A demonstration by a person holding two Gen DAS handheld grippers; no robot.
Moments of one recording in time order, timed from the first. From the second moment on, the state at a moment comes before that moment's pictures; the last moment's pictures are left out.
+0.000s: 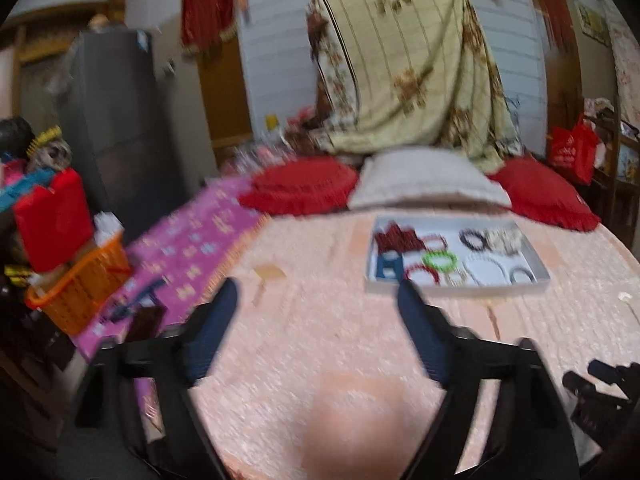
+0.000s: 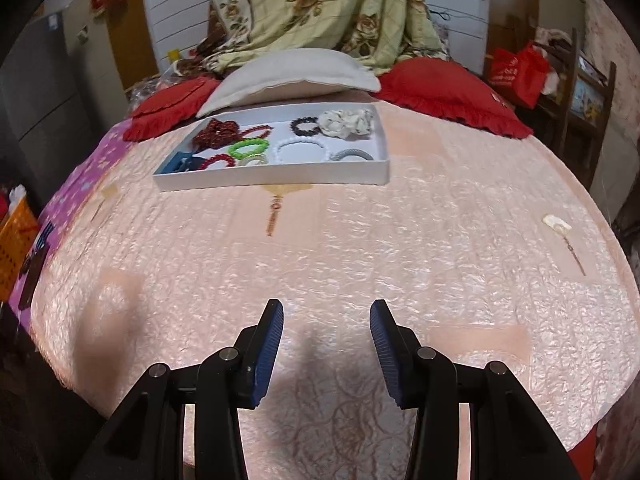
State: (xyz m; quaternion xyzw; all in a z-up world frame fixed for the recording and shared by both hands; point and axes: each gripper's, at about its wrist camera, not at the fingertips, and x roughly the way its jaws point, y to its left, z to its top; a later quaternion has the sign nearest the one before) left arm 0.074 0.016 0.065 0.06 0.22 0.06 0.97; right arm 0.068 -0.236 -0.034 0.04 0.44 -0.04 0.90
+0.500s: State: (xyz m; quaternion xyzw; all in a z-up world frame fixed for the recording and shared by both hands) left arm 0.016 0.010 0.078 0.05 0.17 0.05 0.98; right arm 0.040 -0.219 -0.009 0.04 0.40 -0.03 0.92
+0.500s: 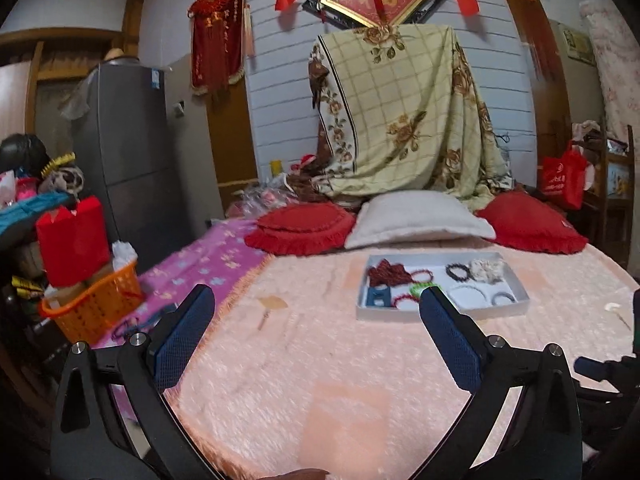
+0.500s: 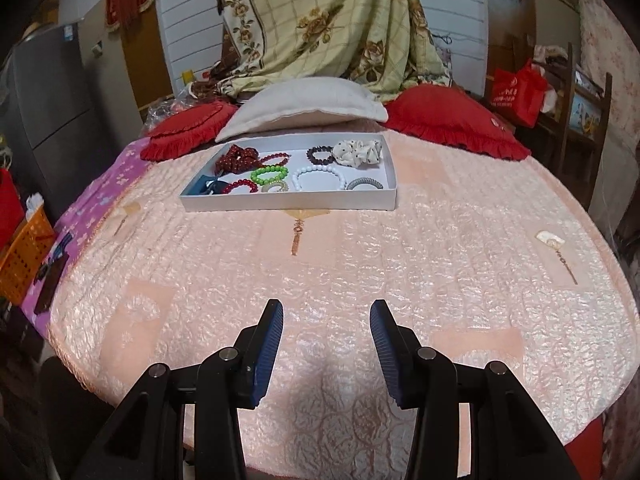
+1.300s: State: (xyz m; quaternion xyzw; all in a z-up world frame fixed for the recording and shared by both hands) left arm 0.016 -0.010 0.025 0.07 0.32 0.03 0.94; right arm 0.008 -0.218 0.012 0.01 0.35 -0.09 0.93
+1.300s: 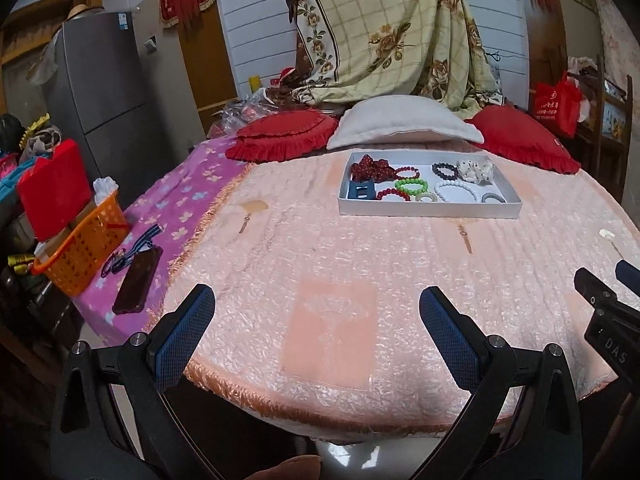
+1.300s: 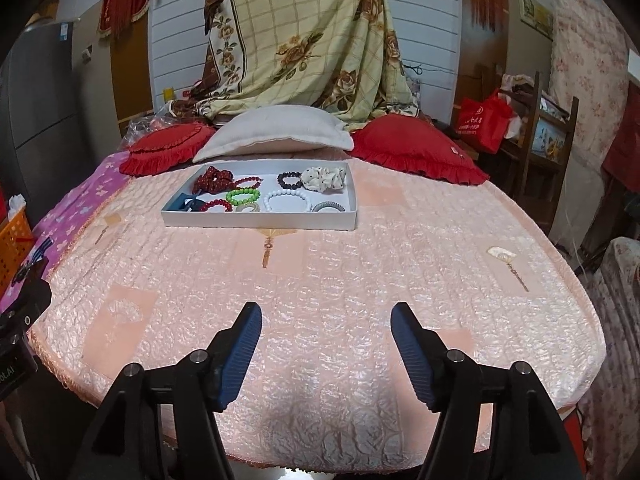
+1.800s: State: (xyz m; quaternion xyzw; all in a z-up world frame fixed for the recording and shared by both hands) left arm 0.049 -0.009 0.001 0.05 0.38 0.01 0.92; right arm 0.029 -0.223 -0.002 0.01 0.38 -0.09 0.92
